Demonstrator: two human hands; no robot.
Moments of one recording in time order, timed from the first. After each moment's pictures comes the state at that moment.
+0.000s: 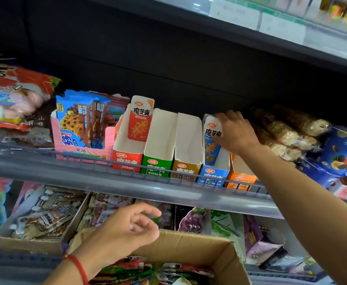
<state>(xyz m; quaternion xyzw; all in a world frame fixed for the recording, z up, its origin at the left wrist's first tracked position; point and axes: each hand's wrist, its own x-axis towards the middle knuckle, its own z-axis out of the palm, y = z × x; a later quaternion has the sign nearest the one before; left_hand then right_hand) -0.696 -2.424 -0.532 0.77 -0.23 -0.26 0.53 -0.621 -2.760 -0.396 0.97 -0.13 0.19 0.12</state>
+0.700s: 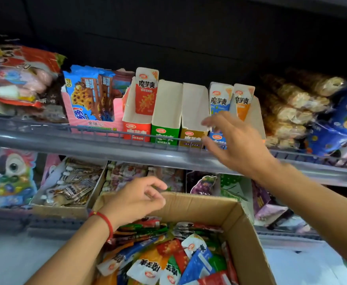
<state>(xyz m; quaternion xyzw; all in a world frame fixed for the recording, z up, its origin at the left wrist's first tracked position) -0.708 -2.421 -0.538 0.85 -0.24 -0.22 0.42 -0.747 -2.683 -0.438 0.95 0.12 0.29 -0.04</state>
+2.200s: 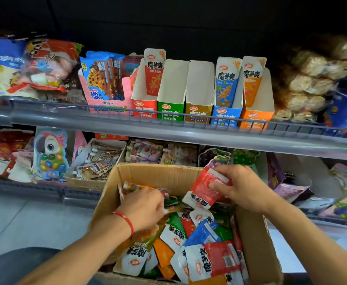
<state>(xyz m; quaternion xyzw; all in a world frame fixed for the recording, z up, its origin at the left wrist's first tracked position) -0.775 -2.427 -0.577 0.95 -0.26 -0.16 0.07 -0.830 -2.688 -0.539 0.96 0.04 0.00 -0.27</state>
